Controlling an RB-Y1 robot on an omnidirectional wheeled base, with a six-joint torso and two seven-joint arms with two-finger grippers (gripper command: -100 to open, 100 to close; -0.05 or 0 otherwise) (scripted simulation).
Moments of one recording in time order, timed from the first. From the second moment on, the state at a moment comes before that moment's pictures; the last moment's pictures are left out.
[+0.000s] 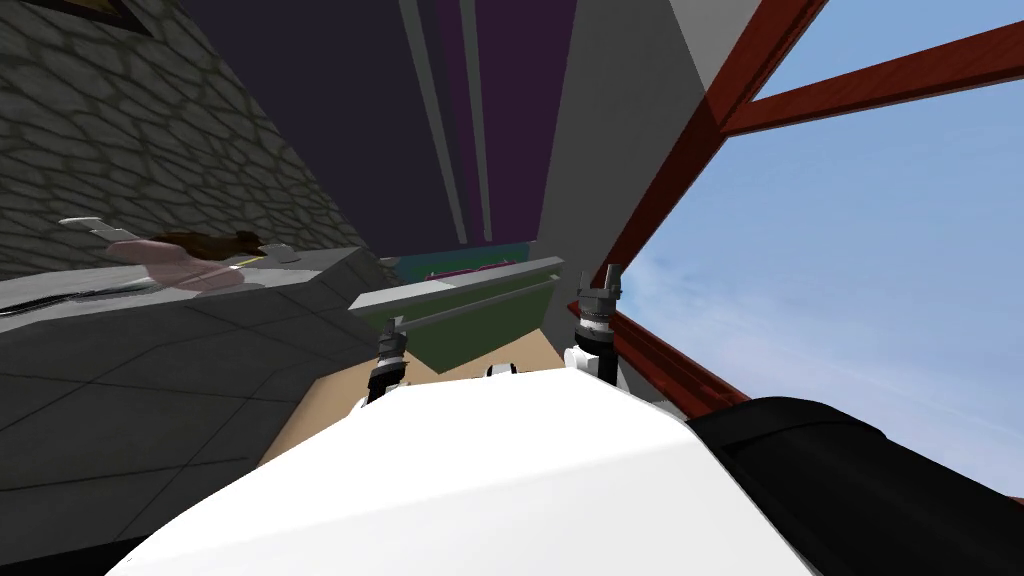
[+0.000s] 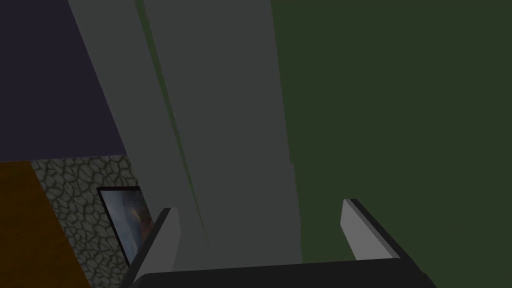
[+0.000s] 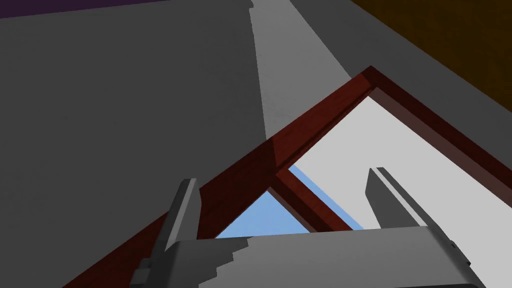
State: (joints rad) left arm 0.19 0.22 0.29 -1.20 0.05 -0.80 0.06; right arm 0.45 -0.01 -0.02 -2.25 -0.09 -0.62 0.04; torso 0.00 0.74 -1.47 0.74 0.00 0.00
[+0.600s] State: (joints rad) left arm 0.08 0.29 0.43 -1.11 0.08 -0.73 0.08; right arm 0.45 -0.01 -0.02 -2.25 -0.09 -0.62 0.04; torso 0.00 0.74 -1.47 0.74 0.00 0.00
